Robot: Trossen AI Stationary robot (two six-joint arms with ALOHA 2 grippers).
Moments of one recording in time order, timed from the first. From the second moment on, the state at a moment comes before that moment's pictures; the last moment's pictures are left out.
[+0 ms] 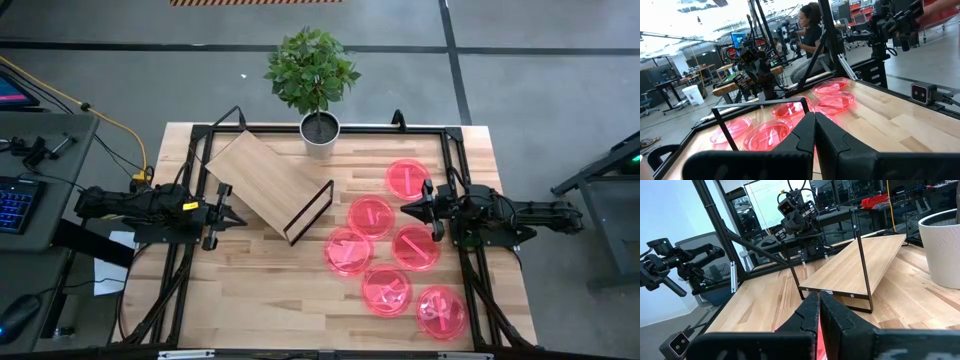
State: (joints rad) left arm -0.10 0.03 0.05 0.02 0.14 0.32; right arm -0.03 0.02 0.01 0.02 -0.06 0.29
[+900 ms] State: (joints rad) left arm -0.10 0.03 0.05 0.02 0.14 0.32; right arm -0.08 0.56 0.45 -0.19 0.26 0.99
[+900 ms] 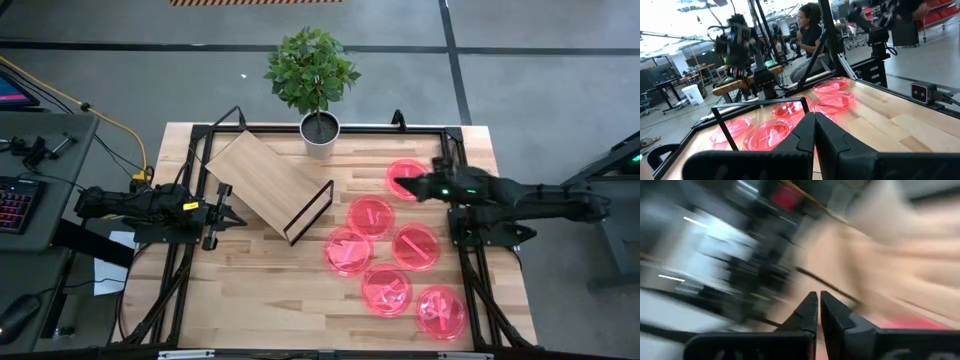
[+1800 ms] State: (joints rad) left arm -0.10 0.03 0.05 0.02 0.14 0.32; right arm -0.16 1.08 0.52 -0.90 0.43 1.95
